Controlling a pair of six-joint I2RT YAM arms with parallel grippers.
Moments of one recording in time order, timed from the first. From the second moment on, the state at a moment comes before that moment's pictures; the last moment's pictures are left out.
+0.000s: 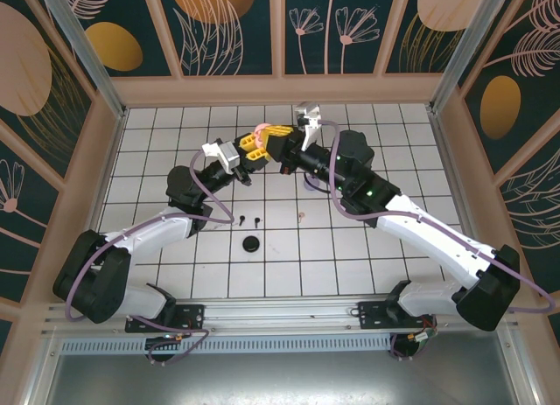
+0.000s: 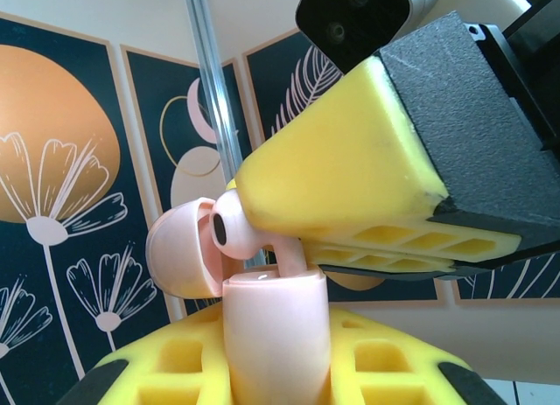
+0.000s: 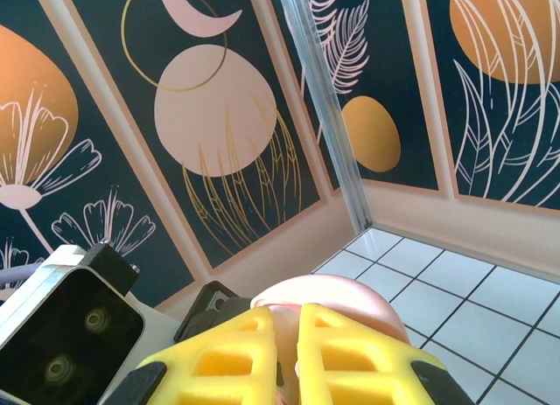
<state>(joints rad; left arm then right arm) -0.54 1.39 0.71 1.19 0.56 -0.06 0.83 1.26 1.15 0.17 -0.18 0.33</state>
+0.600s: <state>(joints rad) -0.54 1.39 0.71 1.20 0.50 -0.08 0.81 1.18 1.20 0.04 -0.07 0.39</state>
